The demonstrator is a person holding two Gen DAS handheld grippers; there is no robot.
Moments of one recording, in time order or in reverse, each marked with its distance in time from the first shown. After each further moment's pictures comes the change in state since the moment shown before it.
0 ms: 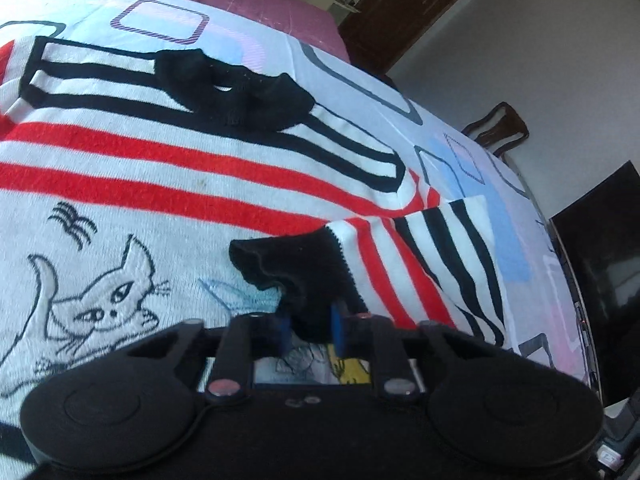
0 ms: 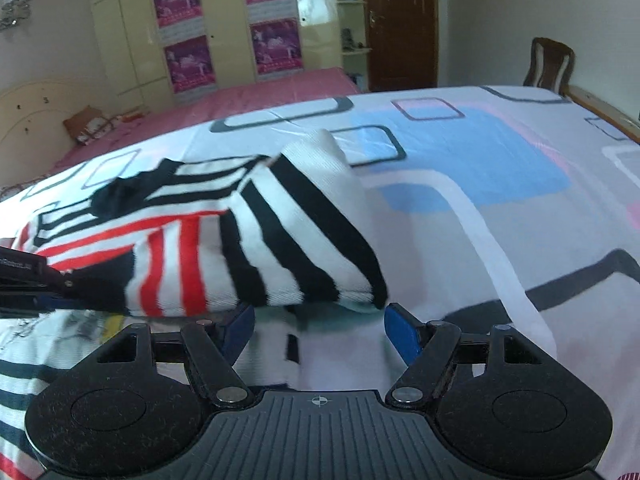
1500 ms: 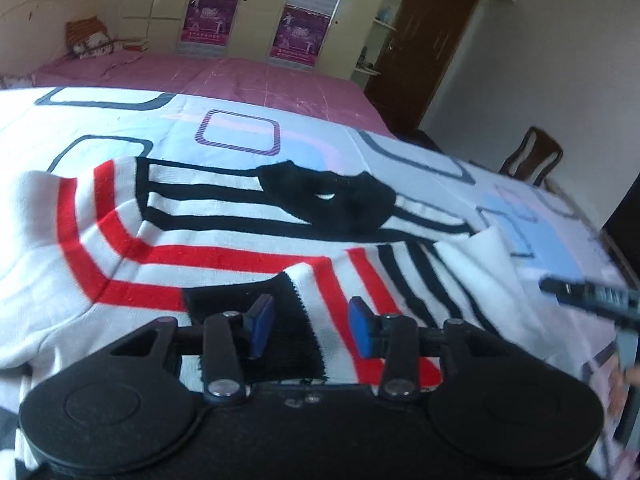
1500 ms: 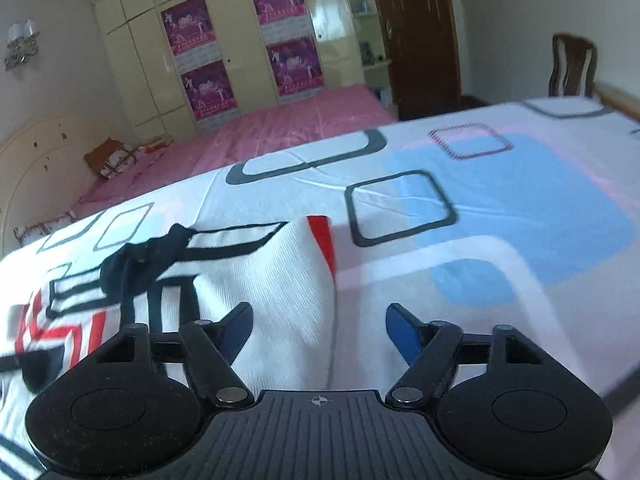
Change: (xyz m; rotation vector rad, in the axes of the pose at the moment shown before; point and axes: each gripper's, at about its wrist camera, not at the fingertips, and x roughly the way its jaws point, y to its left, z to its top) left arm -0.056 0.043 0.014 0.167 -0.227 0.215; right arm 0.068 0.003 0.083 0.048 -0.024 0.132
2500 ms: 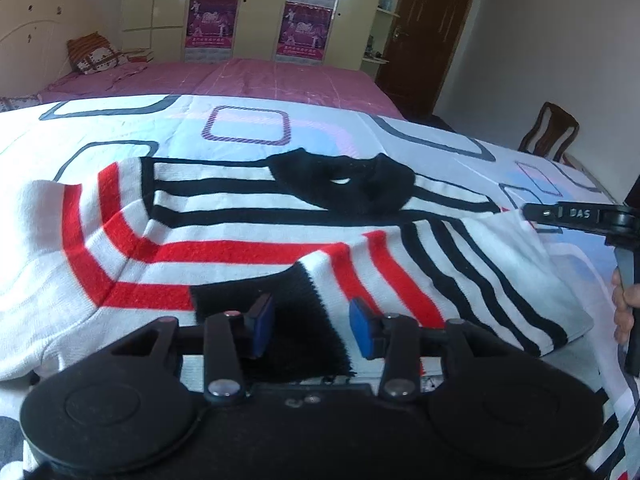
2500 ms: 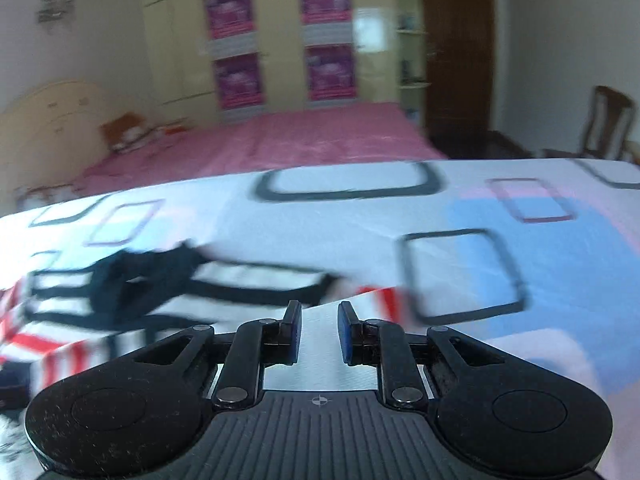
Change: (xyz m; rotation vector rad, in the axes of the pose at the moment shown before) left arm 0.013 -0.005 -0.008 0.070 0.021 0.067; right arm 0.041 0.049 0.018 -0.203 -0.014 0.050
